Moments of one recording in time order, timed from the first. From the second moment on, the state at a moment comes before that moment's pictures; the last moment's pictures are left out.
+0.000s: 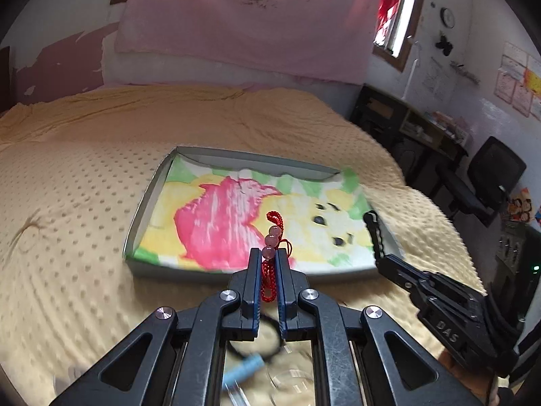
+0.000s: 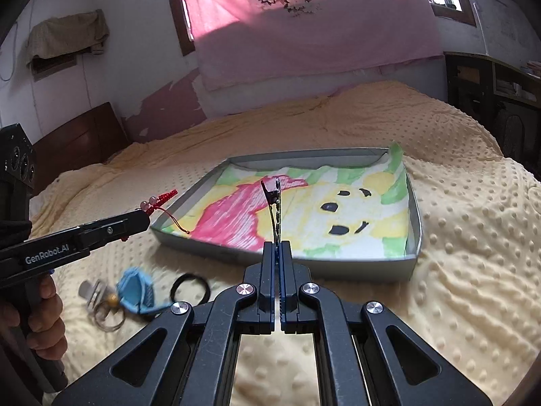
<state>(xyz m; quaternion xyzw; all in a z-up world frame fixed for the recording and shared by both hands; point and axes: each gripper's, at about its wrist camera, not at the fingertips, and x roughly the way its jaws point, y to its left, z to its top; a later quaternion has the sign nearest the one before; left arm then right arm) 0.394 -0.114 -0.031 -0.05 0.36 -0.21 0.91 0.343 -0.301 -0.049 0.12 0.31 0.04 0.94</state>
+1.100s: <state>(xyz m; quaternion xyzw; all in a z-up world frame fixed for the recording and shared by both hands) 0.293 -0.063 0.014 -0.11 0.27 -0.18 0.94 0.225 -0.287 0.013 0.12 0.18 -0.02 0.98</state>
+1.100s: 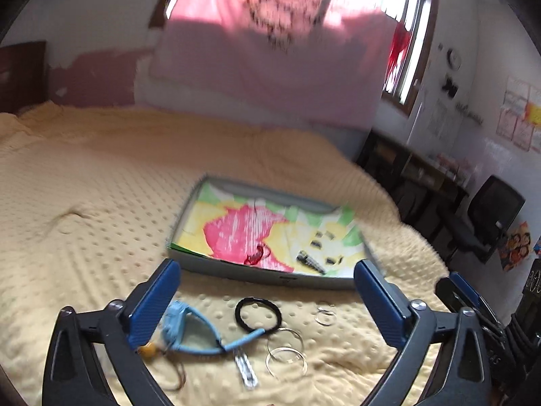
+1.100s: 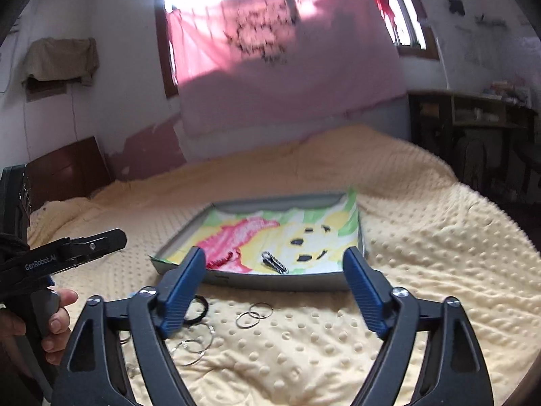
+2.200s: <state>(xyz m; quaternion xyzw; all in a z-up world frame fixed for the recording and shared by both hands) -0.005 0.001 0.042 -0.02 0.16 -0.11 0.98 -0.065 -0.221 0.069 0.08 0.14 -0.04 0.99</state>
